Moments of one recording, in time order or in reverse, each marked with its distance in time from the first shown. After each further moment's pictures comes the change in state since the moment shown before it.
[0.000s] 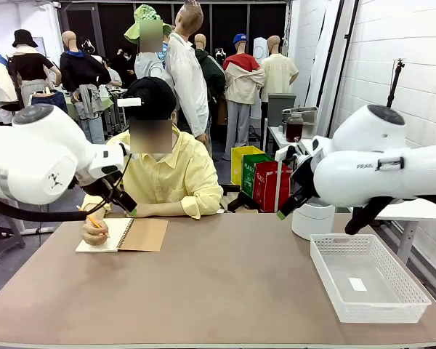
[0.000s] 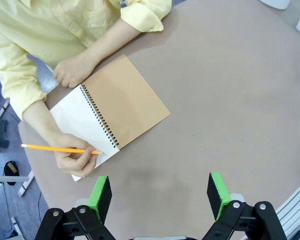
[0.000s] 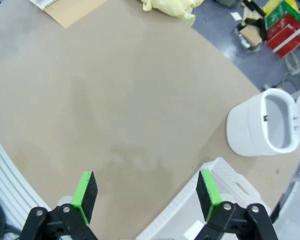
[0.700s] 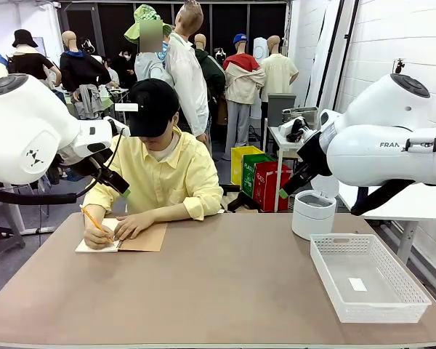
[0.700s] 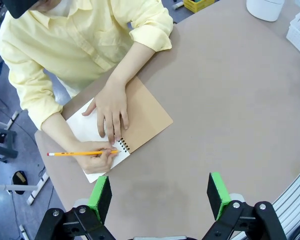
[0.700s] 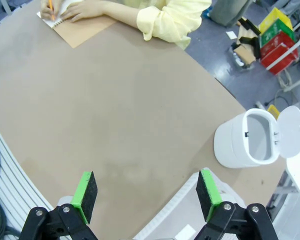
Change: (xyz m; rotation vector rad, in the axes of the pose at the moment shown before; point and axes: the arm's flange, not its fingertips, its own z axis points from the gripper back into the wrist) left arm 0.010 0.003 0.051 0.016 -0.058 -0.030; right arm 0.018 0.003 0.044 -0.016 -0.076 0.035
